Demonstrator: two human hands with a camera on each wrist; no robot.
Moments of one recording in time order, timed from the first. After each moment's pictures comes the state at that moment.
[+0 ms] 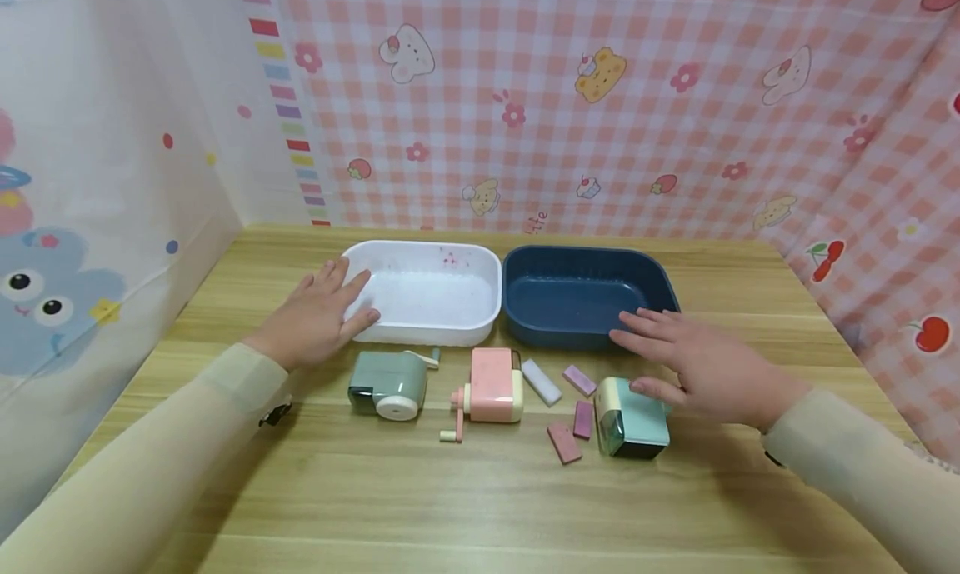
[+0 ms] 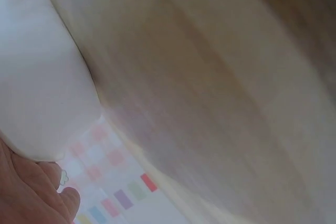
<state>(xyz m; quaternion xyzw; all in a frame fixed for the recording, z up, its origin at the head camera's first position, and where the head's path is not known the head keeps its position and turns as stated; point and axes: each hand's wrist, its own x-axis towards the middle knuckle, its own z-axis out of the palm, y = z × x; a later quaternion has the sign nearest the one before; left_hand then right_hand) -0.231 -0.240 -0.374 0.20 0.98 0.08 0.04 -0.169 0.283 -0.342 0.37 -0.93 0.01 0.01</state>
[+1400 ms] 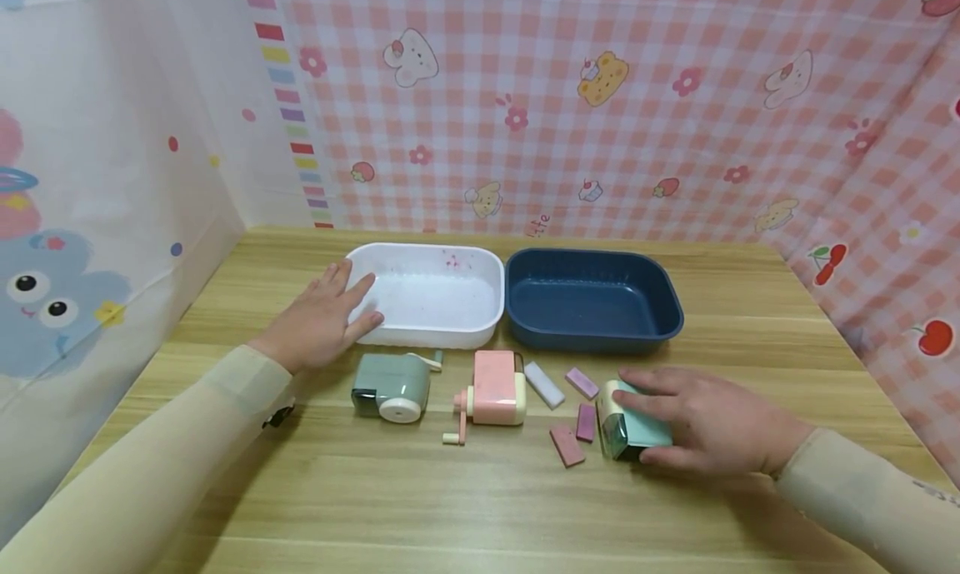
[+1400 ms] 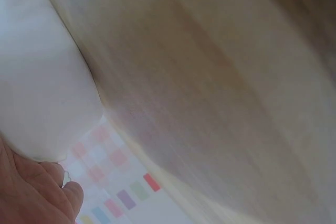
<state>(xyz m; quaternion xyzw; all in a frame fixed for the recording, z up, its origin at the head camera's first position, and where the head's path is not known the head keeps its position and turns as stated) -0.231 -0.238 -0.376 0.20 0.98 0.09 0.04 -0.138 0.287 -0.371 0.47 -0.88 0.01 0.07</state>
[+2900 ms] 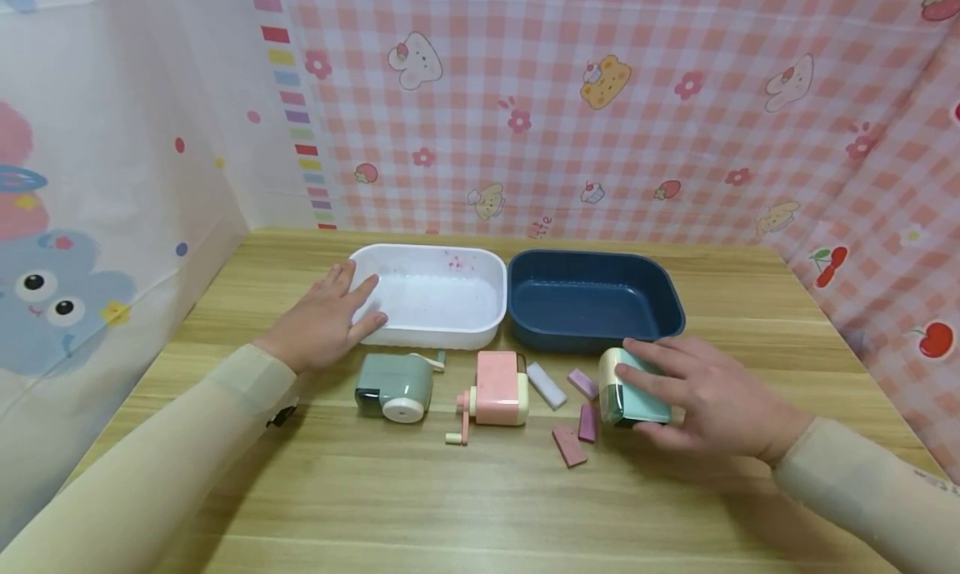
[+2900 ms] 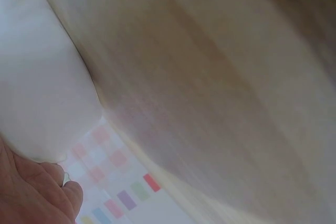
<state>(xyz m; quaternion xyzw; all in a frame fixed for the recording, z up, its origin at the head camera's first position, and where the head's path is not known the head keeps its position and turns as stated) -0.232 -0.238 -0.377 0.20 0.98 0.08 0.03 -0.151 0.277 -0.357 0.50 -0.83 0.04 0.24</state>
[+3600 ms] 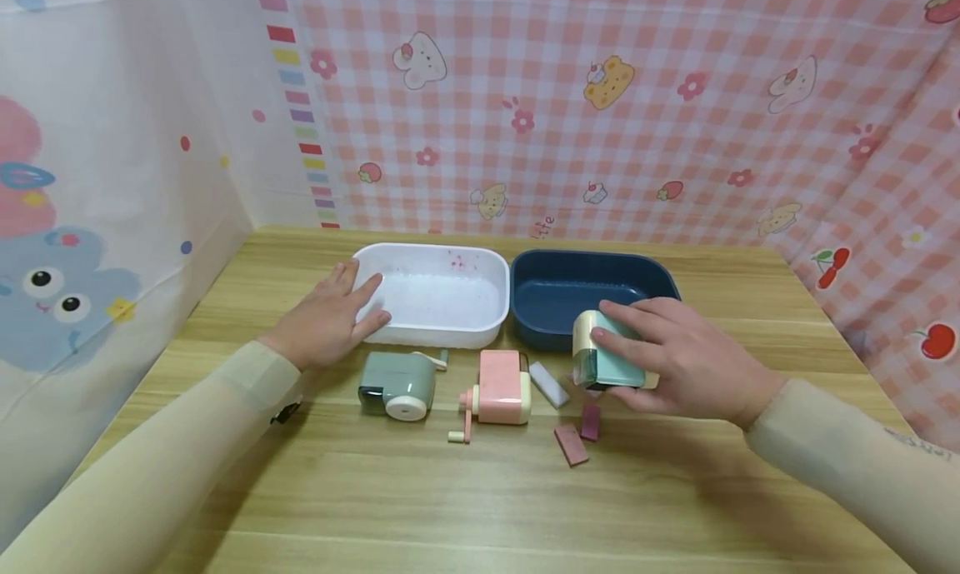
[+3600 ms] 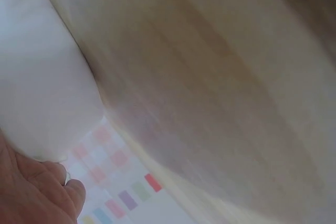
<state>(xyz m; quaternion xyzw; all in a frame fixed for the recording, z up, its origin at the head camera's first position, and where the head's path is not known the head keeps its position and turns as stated) -0.234 -0.240 -0.379 0.21 0.97 0.08 0.03 -0.171 0.241 -0.324 0.53 -0.79 0.04 0.29</state>
